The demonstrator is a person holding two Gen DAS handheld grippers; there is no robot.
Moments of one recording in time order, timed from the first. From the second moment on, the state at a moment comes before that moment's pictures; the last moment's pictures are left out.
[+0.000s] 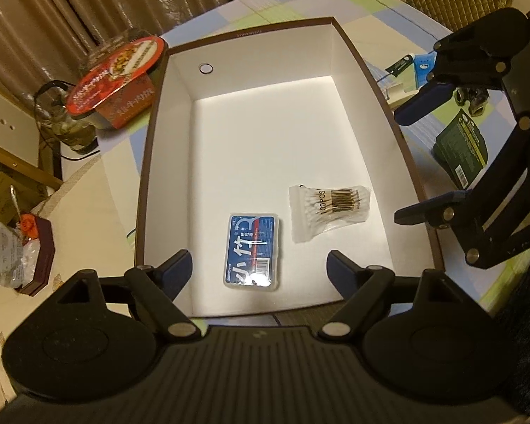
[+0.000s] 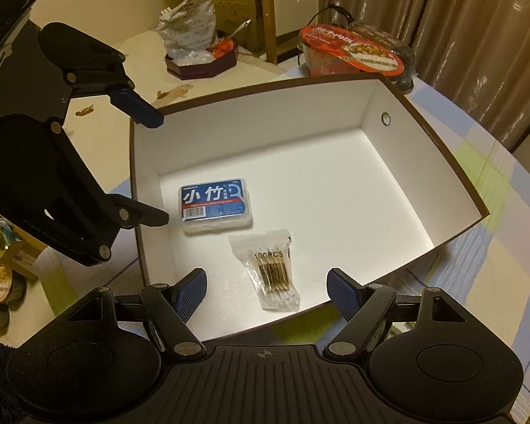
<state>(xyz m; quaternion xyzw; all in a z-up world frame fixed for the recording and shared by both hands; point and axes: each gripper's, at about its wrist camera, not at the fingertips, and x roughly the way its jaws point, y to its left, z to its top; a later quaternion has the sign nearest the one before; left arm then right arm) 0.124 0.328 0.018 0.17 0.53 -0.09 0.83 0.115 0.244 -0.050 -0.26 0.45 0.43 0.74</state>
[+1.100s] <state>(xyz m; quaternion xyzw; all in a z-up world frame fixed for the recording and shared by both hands) 0.069 0.245 0.044 0.13 0.52 -0.01 0.85 0.104 0.152 -0.019 -0.22 0.42 0.47 0.75</state>
